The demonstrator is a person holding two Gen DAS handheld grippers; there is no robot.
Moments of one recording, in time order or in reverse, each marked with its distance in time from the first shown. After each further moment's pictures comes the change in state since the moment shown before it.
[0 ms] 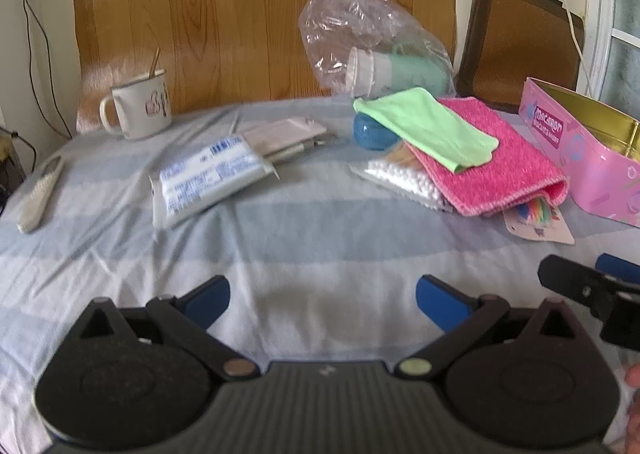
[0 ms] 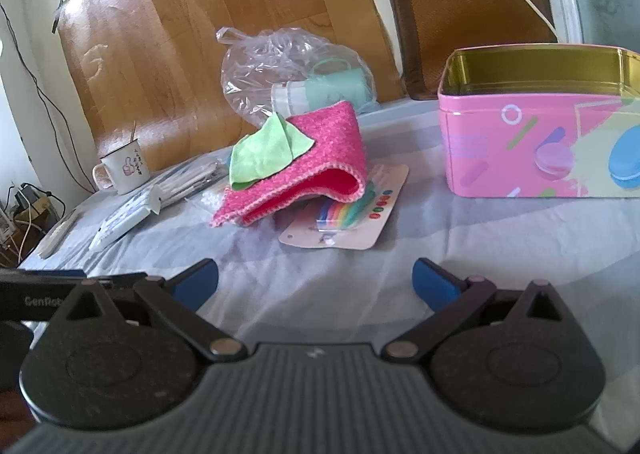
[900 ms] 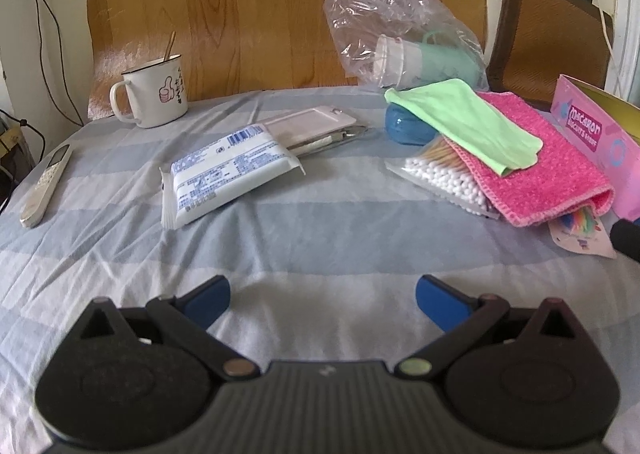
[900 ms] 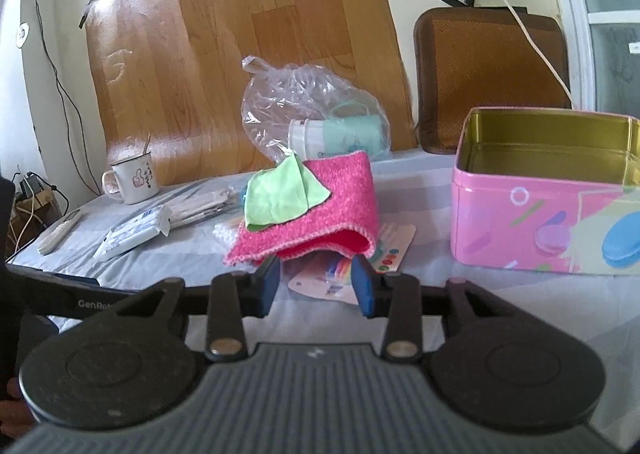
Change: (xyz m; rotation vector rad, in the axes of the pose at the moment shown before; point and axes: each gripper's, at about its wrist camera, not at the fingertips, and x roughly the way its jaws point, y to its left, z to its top) left arm 0.029 0.013 -0.005 -0.033 0.019 0.047; right arm -0.011 0.011 0.017 -0.125 -0.093 0.003
